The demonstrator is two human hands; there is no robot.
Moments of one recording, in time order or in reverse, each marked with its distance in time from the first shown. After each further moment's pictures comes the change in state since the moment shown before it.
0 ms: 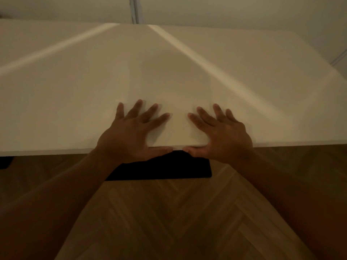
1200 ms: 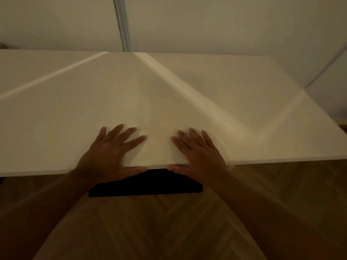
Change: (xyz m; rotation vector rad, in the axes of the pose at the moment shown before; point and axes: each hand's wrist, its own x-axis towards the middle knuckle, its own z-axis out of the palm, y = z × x) left_hand -0.006 0.008 -0.007 0.072 0.058 -0.012; right_hand -0.016 0.020 0.004 0.044 0.159 -0.120
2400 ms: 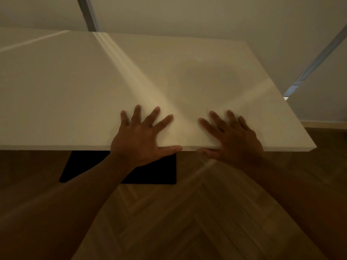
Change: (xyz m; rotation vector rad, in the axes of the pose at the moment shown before) left_hand 0.159 0.258 0.024 0.088 0.013 -0.198; right_hand -0.103 0.273 -0.018 -0.163 -0.170 0.028
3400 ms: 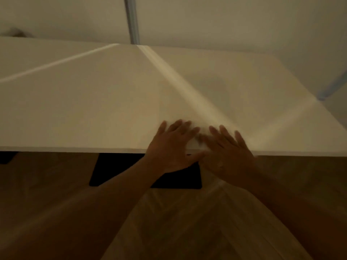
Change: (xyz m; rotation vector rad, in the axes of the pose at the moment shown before) left_hand -0.029 -0.102 -0.003 -0.232 0.022 0.150; right_hand 0.054 -0.163 -0.033 0.166 0.023 -0.029
